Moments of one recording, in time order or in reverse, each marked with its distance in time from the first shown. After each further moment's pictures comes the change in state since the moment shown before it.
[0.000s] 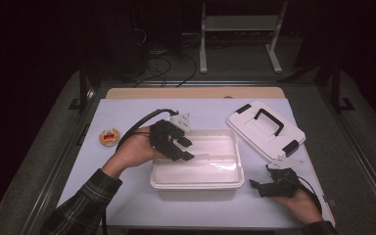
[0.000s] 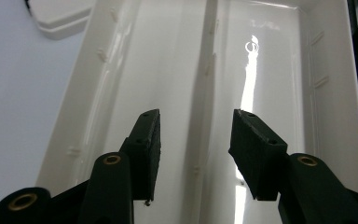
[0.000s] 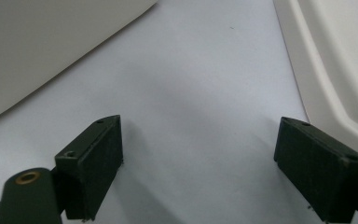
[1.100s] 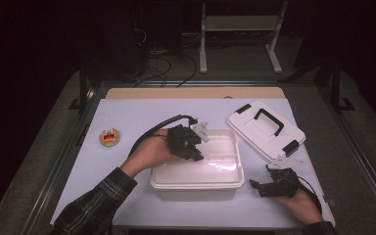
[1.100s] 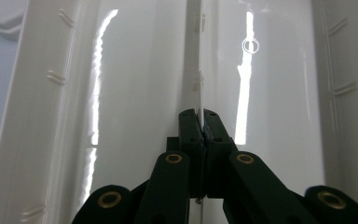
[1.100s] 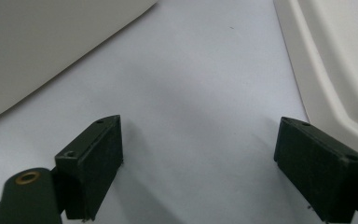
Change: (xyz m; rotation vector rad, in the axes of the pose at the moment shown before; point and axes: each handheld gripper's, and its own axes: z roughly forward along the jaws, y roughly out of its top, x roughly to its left) left arm -0.005 0.023 0.034 0.112 -0.024 0.083; right arm 0.000 0.000 0.000 0.000 0.000 0.000
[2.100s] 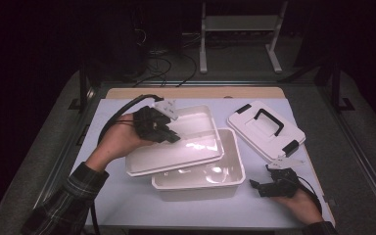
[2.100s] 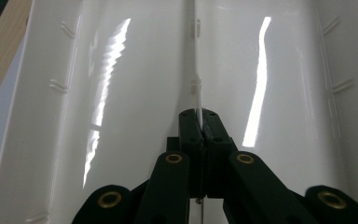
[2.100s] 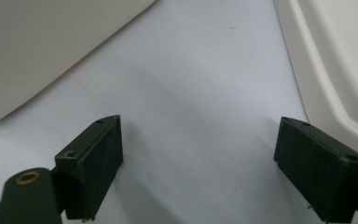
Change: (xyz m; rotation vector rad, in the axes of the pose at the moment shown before) left arm 0.003 -0.039 -0.092 -0.072 0.127 -0.115; right arm 0.000 0.000 0.000 -0.001 0.000 -0.001
